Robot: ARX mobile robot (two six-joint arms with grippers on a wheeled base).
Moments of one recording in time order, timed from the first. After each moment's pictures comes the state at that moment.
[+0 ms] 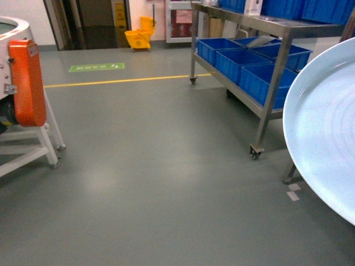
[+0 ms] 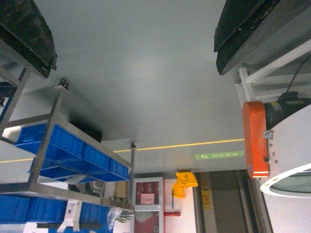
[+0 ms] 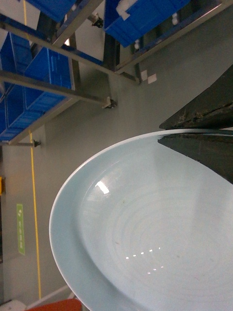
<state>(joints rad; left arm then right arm) 0.00 0.01 0.01 0.00 0.00 0.00 -0.06 0.83 0.39 0.19 -0.17 -0.03</state>
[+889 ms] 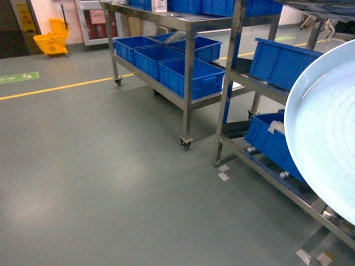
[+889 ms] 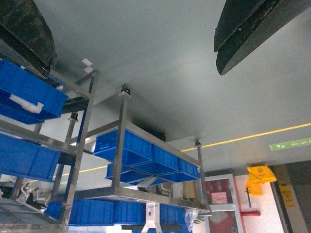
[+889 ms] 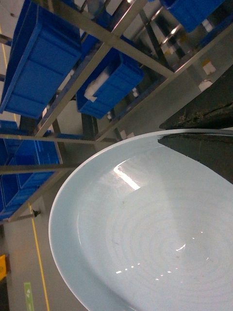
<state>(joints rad) 0.00 0.01 0.01 0.00 0.00 0.00 -0.06 0.83 0.39 0.19 -0.17 -0.03</state>
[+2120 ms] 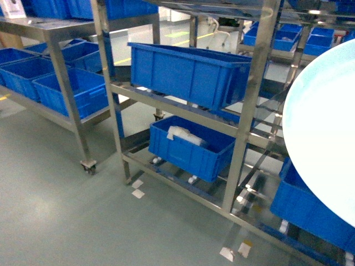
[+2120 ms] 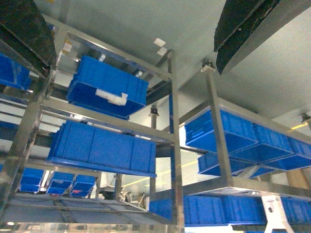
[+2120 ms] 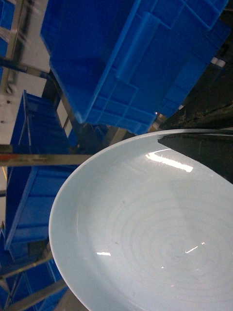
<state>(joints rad) 0.00 0.01 0.01 0.00 0.00 0.00 -0.06 0.83 0.39 0.19 -0.17 -0.03</state>
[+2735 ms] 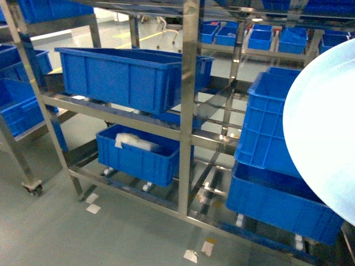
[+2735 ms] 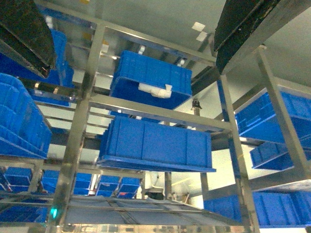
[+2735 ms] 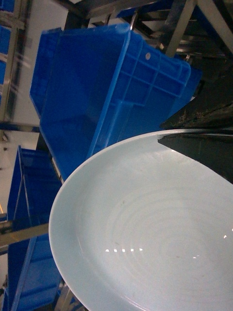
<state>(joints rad) 0.00 0.01 0.01 0.00 0.00 0.00 -0.06 0.83 0.39 0.19 -0.17 -0.03</state>
